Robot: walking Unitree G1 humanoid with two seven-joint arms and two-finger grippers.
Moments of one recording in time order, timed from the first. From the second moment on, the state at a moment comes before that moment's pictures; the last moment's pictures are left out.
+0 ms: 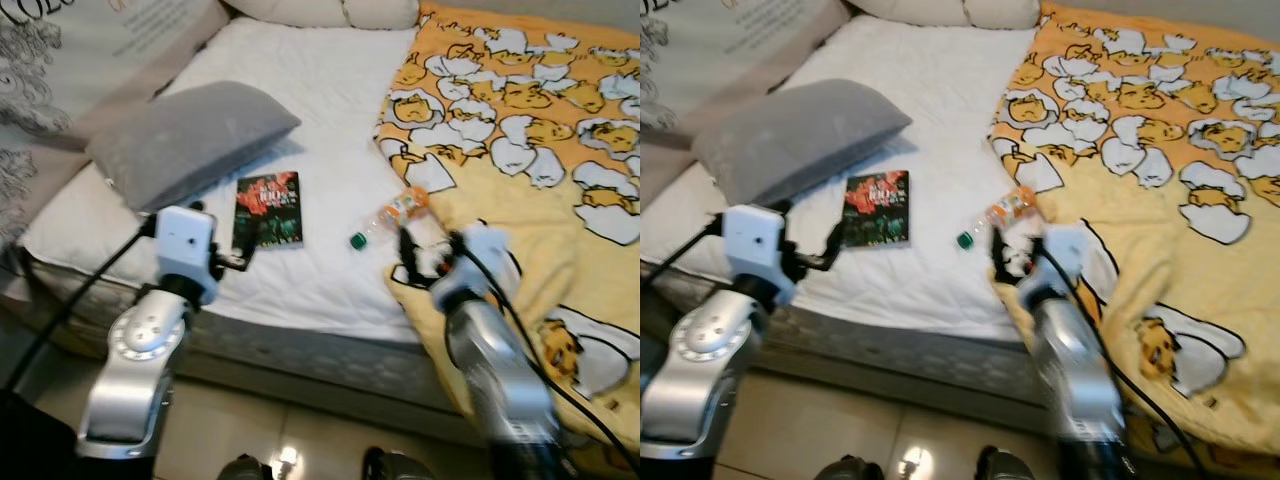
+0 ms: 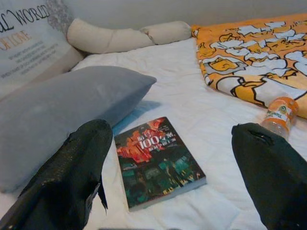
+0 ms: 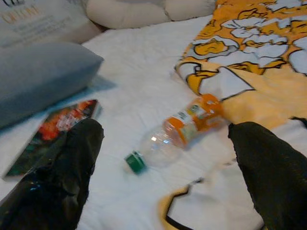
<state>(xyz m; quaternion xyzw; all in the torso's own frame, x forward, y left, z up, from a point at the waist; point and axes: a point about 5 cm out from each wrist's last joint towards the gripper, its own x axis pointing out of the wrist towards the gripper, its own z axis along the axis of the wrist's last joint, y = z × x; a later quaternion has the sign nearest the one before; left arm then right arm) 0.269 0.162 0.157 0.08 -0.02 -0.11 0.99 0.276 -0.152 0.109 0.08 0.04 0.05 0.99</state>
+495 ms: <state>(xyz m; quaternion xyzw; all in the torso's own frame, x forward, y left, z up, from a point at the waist) 0.265 0.160 0.149 0.11 -0.02 -0.10 0.99 0.248 -0.160 0.106 0.08 0.08 0.04 0.99</state>
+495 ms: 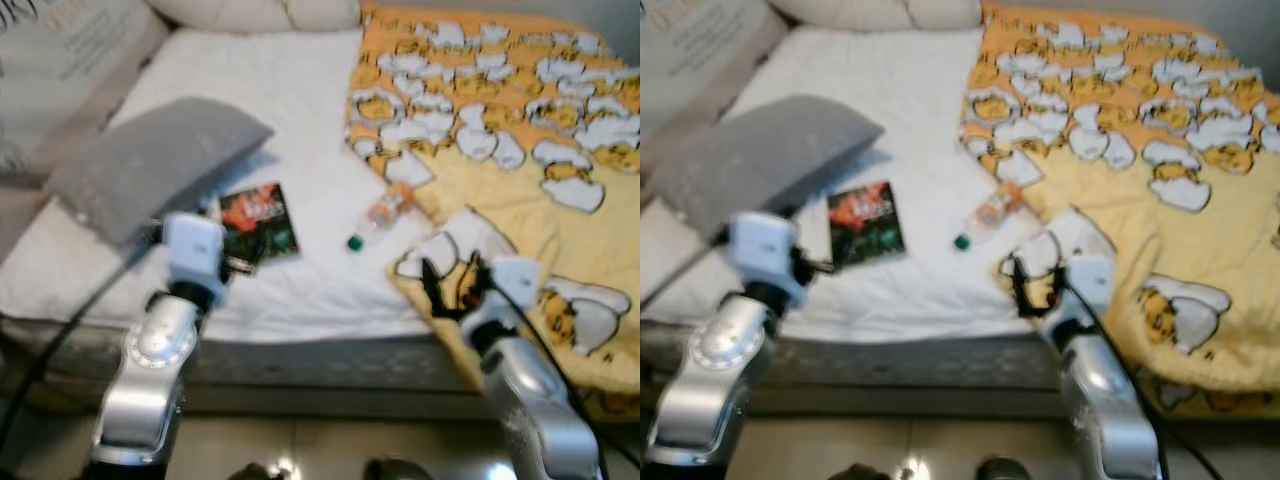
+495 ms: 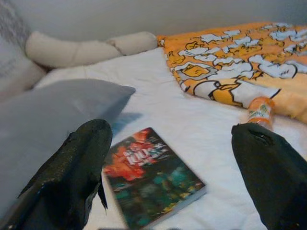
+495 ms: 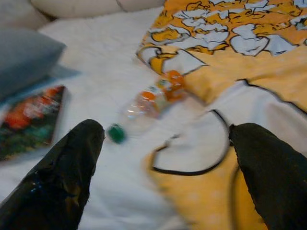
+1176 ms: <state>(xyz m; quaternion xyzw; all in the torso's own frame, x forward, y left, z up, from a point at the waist) 0.262 0.164 0.150 0.08 -0.02 -0.09 0.99 0.252 -0.131 0.118 0.07 0.07 0.12 0.99</state>
